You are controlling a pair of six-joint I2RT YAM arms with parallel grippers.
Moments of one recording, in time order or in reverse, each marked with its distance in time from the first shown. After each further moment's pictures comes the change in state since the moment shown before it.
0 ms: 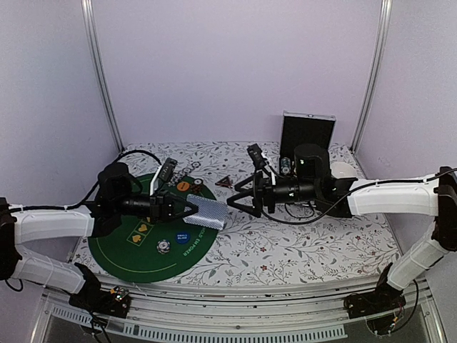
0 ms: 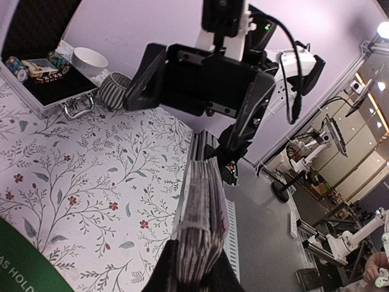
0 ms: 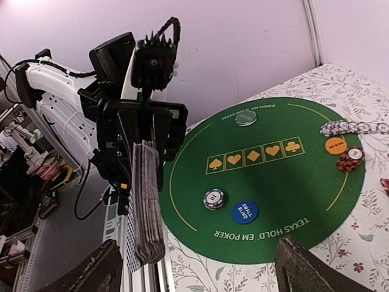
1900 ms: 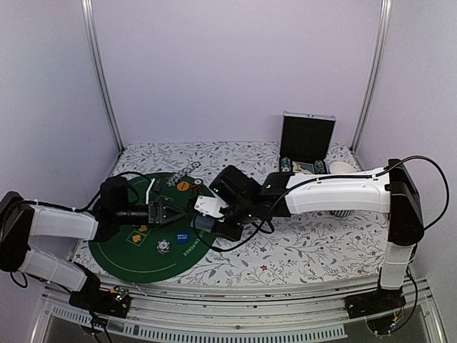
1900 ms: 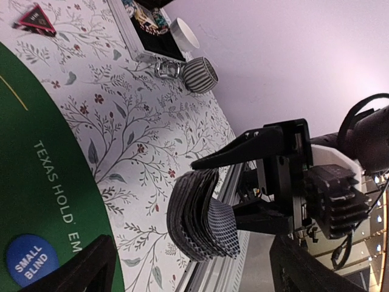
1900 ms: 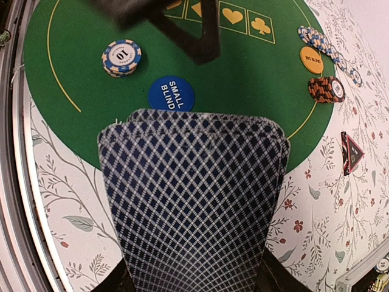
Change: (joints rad) left arm 0.181 0.075 -0.139 0.024 -0.076 -0.201; right arm 0.284 0.442 0.583 -0.838 0.671 -0.510
